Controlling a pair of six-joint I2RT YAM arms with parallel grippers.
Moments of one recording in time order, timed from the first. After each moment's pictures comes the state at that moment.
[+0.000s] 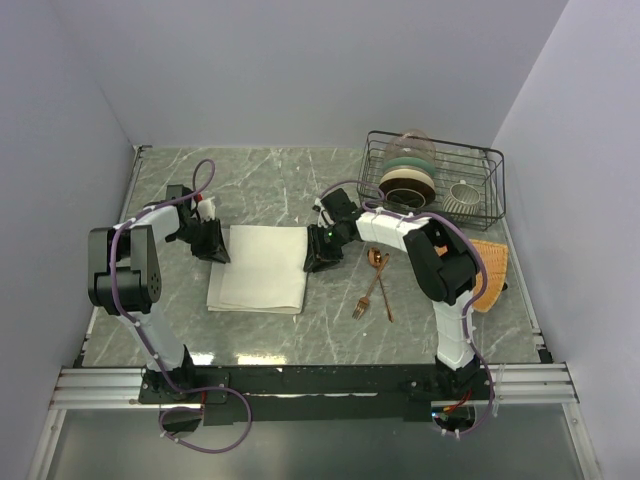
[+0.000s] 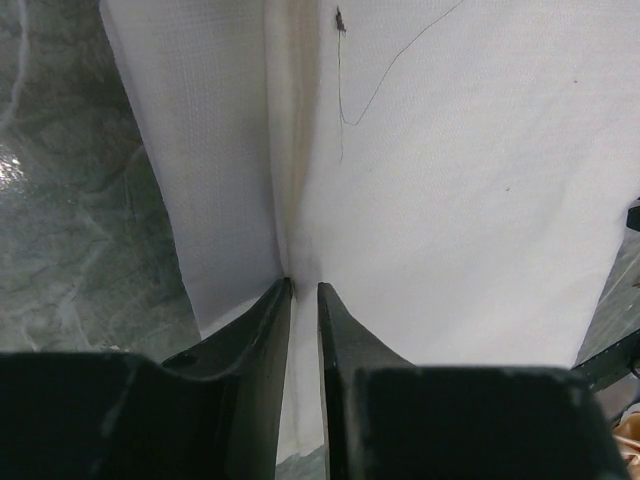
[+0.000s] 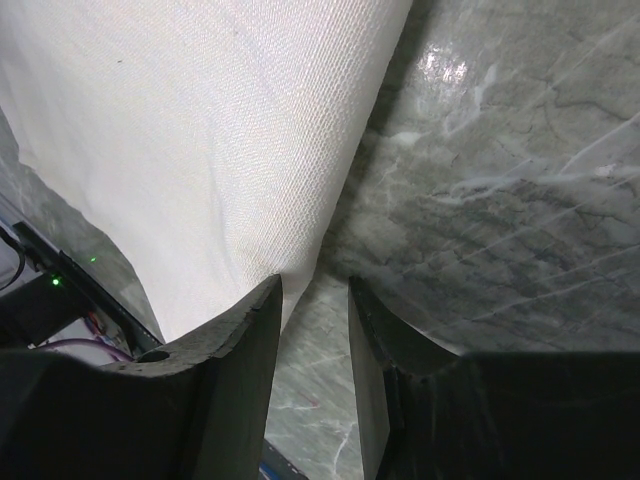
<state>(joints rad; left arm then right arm) 0.06 1.81 1.12 -0.62 0.48 -0.01 0.59 2.05 1.36 -0.42 -0.47 0.51</state>
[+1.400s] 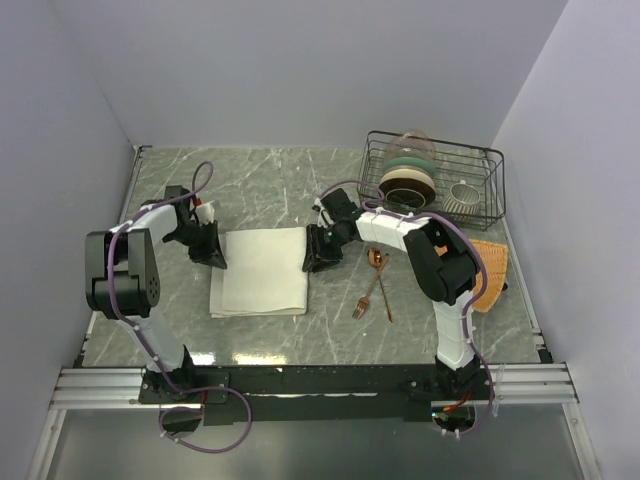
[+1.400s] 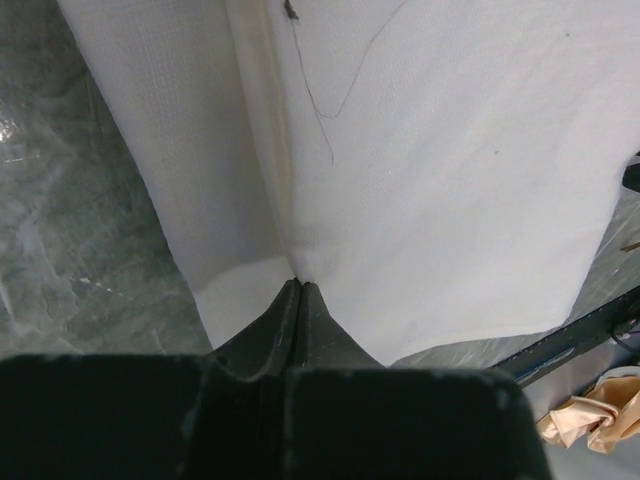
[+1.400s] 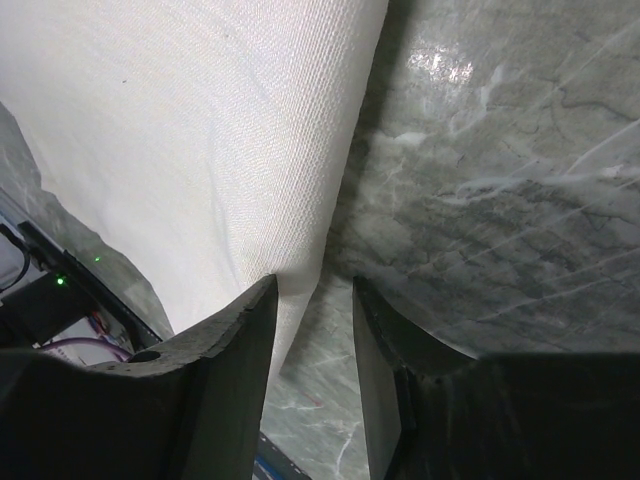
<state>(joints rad) 0.07 1.79 1.13 -0.74 0.48 -0.01 0.59 2.05 1.36 -0.42 -0.48 0.51</state>
